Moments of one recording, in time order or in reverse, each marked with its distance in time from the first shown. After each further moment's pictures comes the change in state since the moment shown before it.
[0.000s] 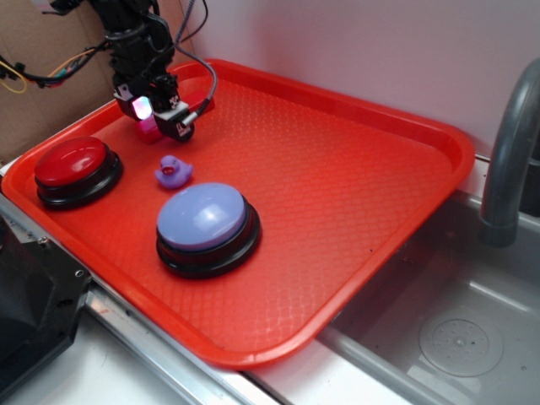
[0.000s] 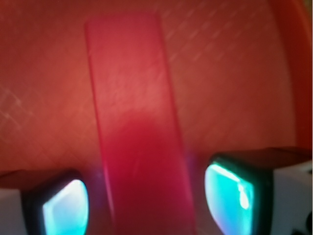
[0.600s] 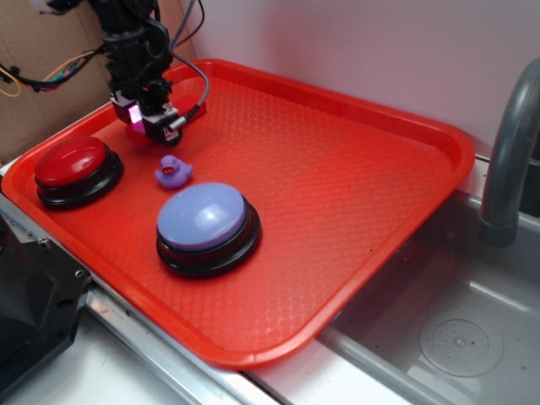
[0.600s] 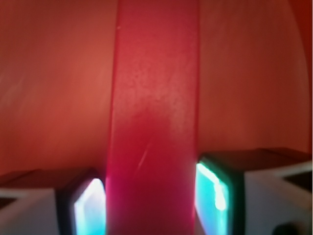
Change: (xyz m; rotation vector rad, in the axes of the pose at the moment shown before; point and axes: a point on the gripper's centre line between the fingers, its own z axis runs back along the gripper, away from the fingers) arm -0.012 -0.012 0.023 -0.009 0.044 -0.016
